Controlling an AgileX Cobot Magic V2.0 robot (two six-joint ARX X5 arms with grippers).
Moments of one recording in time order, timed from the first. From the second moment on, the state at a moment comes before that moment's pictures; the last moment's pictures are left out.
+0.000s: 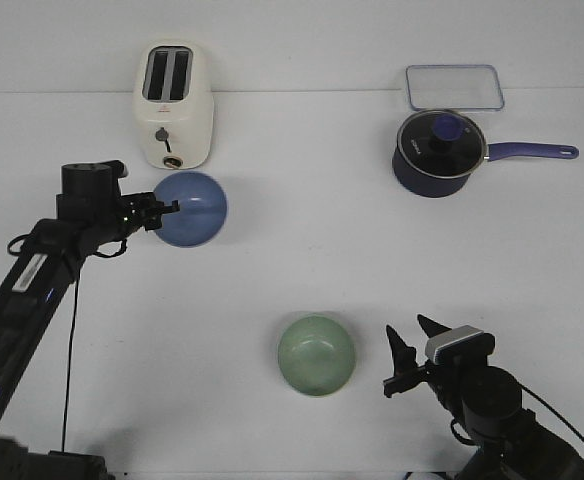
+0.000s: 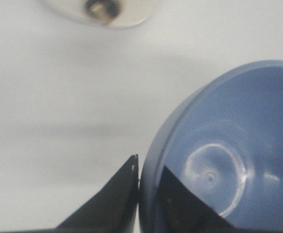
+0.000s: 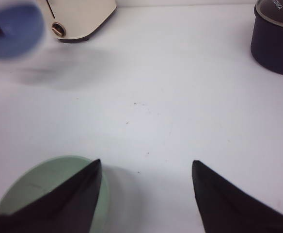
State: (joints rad) left arm -0.12 1.48 1.33 -0.43 0.23 -0.25; right arm 0.75 0.45 0.57 -0.51 0.27 0.35
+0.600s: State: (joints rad) left arm -0.81 1.35 0.99 -0.31 0.14 -0.39; right arm 0.75 0.45 0.57 -0.49 0.27 0.35
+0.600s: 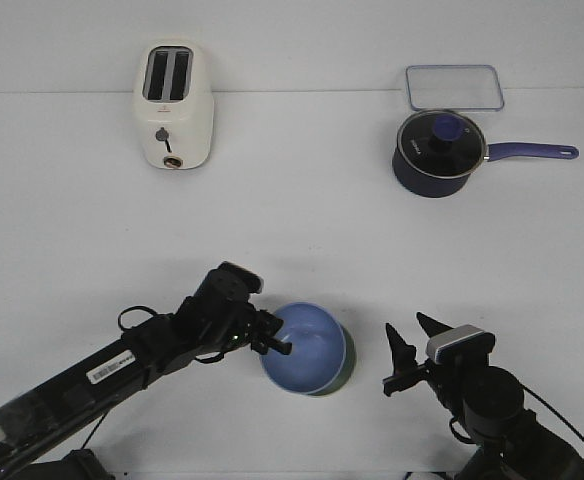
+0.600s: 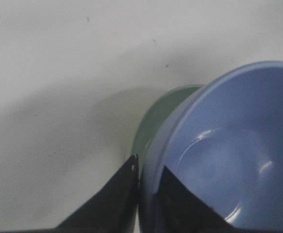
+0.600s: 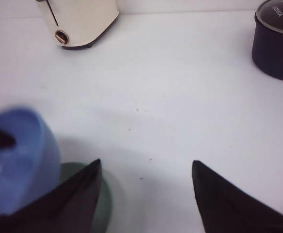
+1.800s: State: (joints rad) left arm -0.77 0.74 0.69 -0.39 -0.26 -0.38; right arm 0.75 0.45 0.57 -0.52 0.26 0.34
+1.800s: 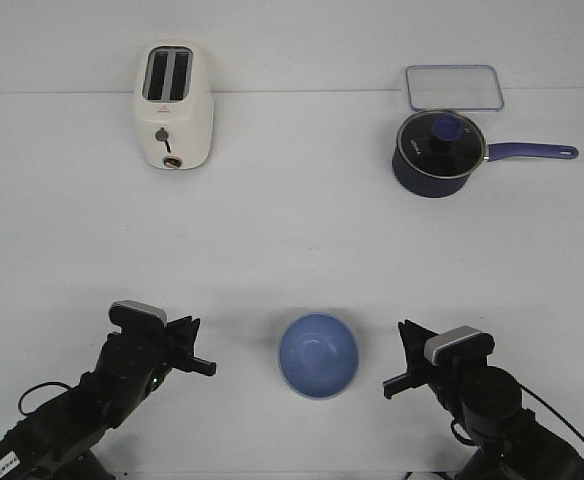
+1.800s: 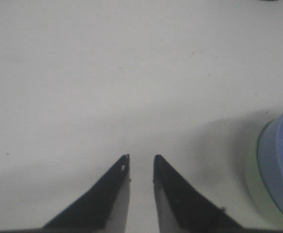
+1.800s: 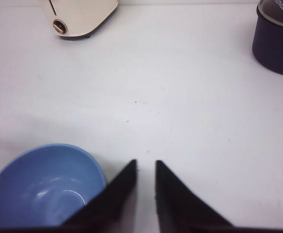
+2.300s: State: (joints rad) left arm -0.77 0.70 0.70 -0.28 -0.26 -0.35; right arm 0.75 0.45 0.57 -0.52 0.26 0.32
